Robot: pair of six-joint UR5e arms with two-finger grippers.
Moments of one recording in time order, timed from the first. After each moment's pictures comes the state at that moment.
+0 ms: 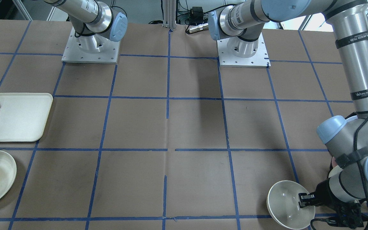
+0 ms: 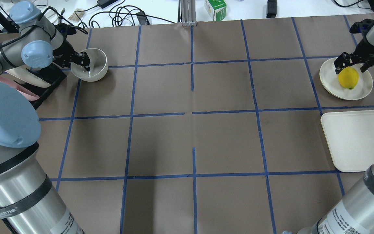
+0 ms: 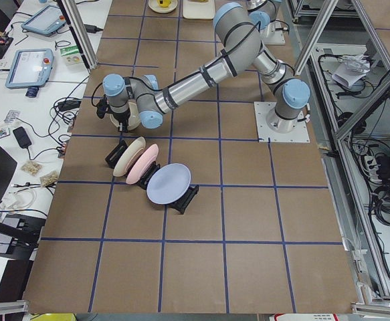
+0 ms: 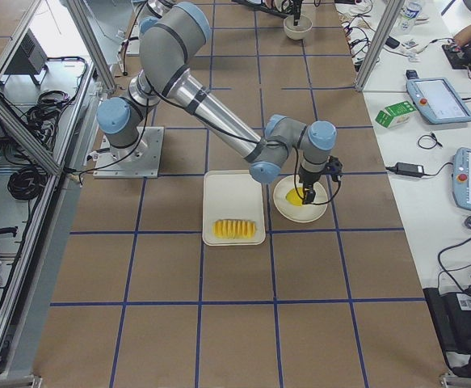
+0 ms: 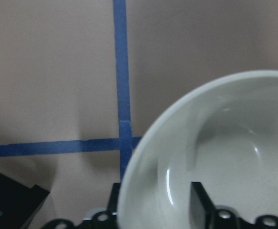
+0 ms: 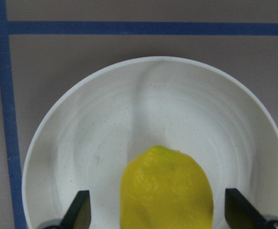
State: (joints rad) left arm -1.25 -2.31 -1.30 -1.04 1.49 0.33; right arm 1.07 -0.94 1.47 -2.15 -1.61 -0.50
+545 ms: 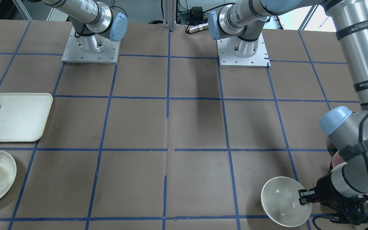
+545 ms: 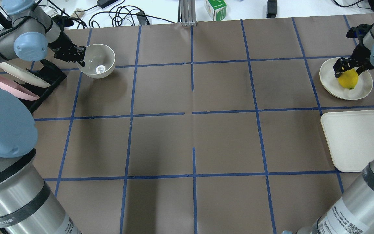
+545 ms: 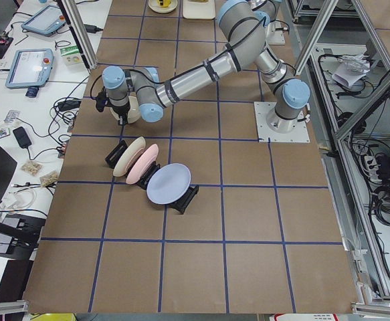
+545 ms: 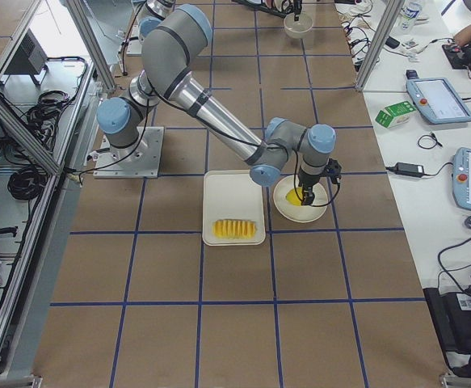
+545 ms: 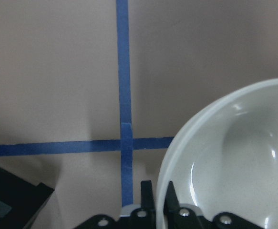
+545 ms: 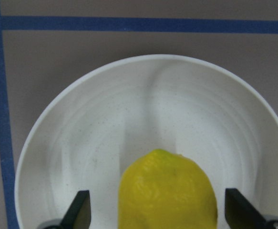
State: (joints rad) left arm -1.28 -2.24 -1.31 -1.13 1.44 0.27; right arm 1.07 -0.93 1.47 -2.15 -1.61 -0.51
